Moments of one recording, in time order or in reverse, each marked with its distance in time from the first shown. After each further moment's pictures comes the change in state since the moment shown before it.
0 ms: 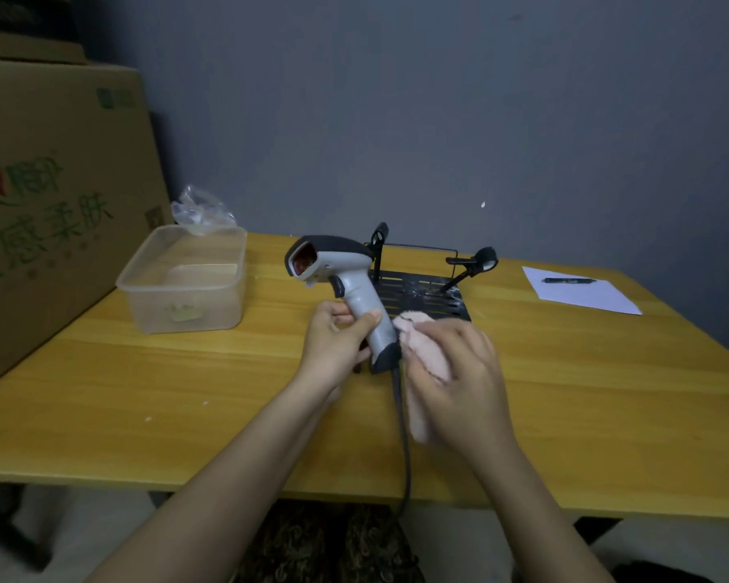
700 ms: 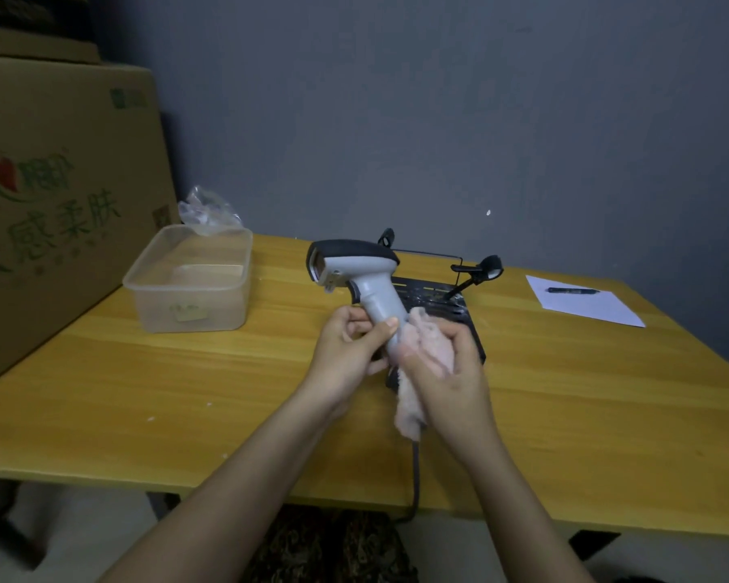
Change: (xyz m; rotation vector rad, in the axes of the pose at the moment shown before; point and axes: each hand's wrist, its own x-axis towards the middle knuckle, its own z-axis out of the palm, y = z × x) left_hand -0.013 0.002 0.001 -0.104 -0.139 0.009; right_hand 0.008 -0.003 0.013 0.536 -0.045 0.408
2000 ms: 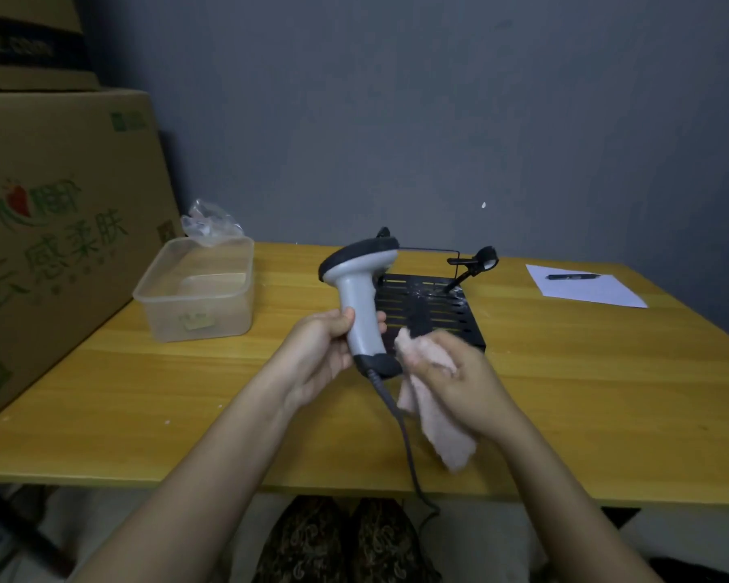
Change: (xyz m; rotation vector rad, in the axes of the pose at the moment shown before) left_hand -0.007 0.030 -0.024 -0.165 -0.158 -0.254; right_hand 0.004 0.001 -0.025 -0.239 -0.328 -0.102
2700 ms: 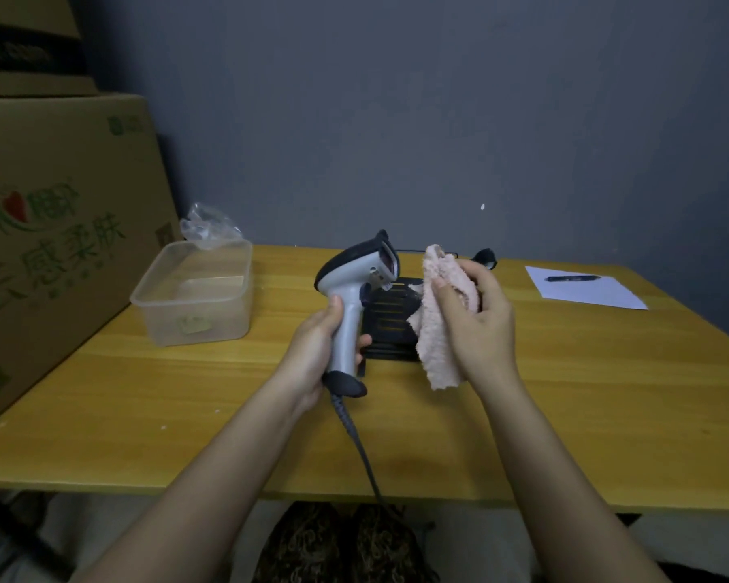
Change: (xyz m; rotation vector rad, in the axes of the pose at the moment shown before) left_hand 0.012 -0.012 -0.003 0.192 0.174 0.082; right_hand 0.039 -0.025 -0.011 0.212 0.541 -0.011
